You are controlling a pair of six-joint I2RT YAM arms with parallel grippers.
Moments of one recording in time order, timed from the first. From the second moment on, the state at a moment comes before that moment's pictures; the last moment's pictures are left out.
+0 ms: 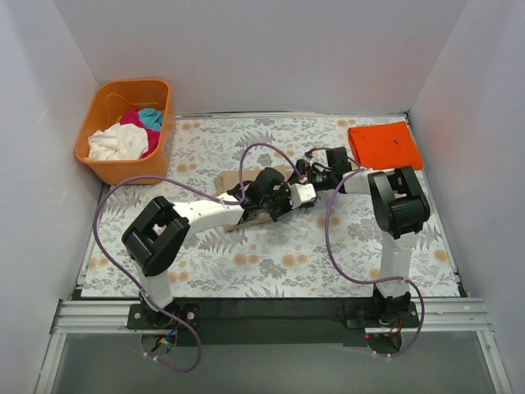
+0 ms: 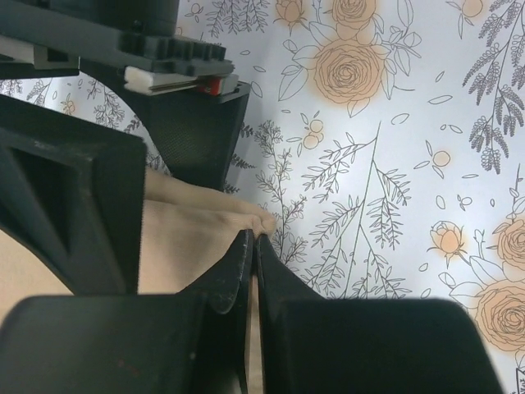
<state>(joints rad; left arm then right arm) -0.84 1.81 1.13 0.00 0.25 0.45 0.29 2.03 1.12 0.06 -1.08 0.67</state>
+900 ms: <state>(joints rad) -0.83 1.81 1.16 0.04 0.25 0.40 0.34 2.09 1.22 0.08 -0.76 0.67</state>
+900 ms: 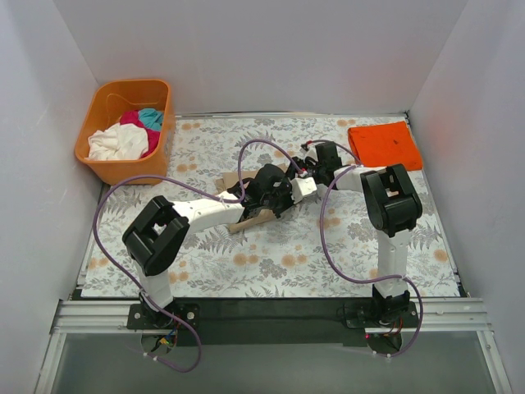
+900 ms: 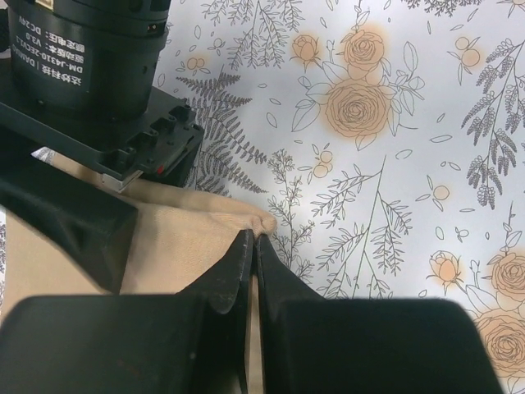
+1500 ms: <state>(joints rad) -0.80 1.81 1.27 -0.07 0.25 0.31 0.34 1.99 1.34 -0.27 -0.45 0.10</state>
